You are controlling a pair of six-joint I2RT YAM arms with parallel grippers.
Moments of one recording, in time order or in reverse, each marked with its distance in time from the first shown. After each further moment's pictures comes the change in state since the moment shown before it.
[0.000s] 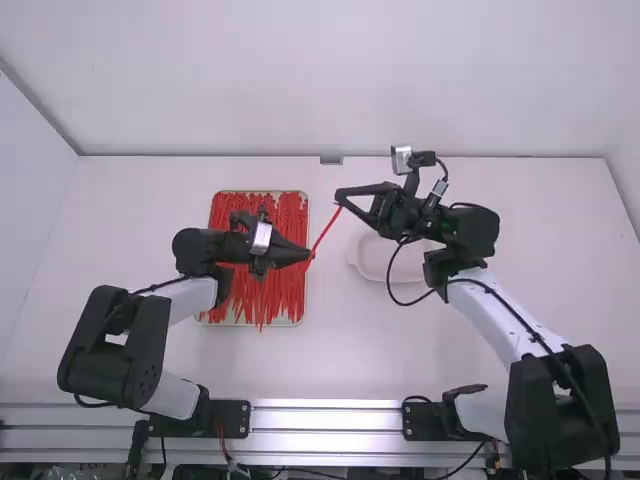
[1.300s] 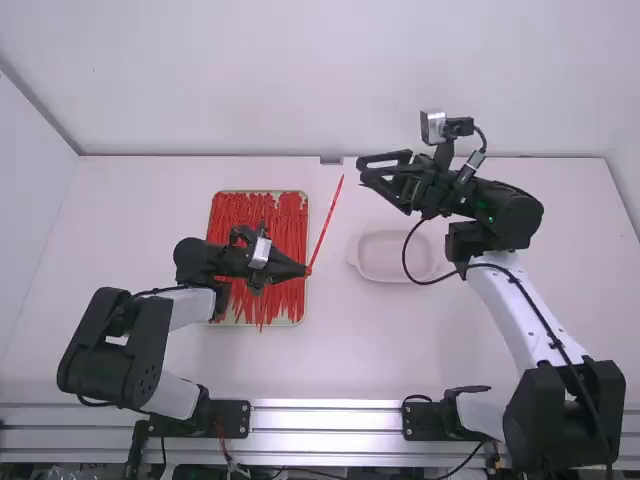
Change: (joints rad) left arm 0.011 -0.002 -0.098 -0.008 0.035 0.043; right arm -0.109 -0.007 0.205 0.032 -0.124 0.128
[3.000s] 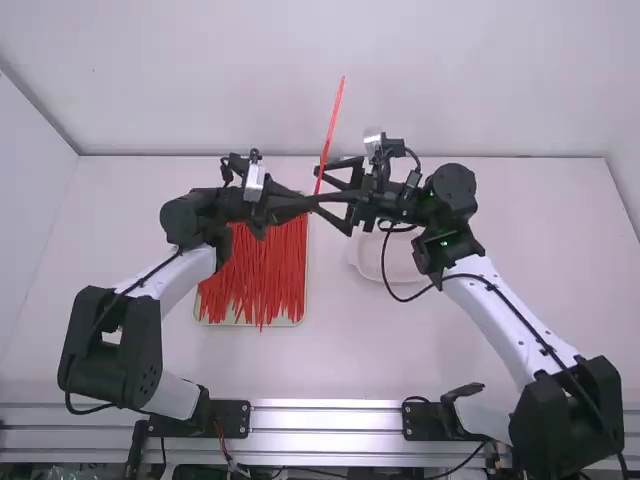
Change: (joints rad) left arm -0.020 0.000 0.420 0.000 -0.145 -0.380; right arm 0.231 -0.010 0.003 -0.608 0.179 -0.764
